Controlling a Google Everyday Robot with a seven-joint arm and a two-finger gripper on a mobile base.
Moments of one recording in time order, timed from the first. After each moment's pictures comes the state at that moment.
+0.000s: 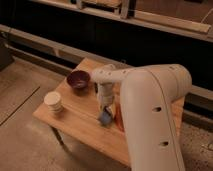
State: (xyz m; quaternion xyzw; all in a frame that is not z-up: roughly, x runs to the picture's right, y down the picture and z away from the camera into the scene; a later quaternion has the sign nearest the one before) arm 0.013 0.138 0.853 -0.24 0.41 0.74 0.48
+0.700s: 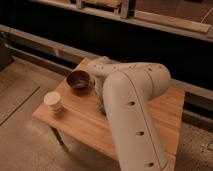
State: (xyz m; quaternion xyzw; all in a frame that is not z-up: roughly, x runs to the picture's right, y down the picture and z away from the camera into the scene) arm -0.002 0.088 0.896 -0.20 0.41 0.70 0.55
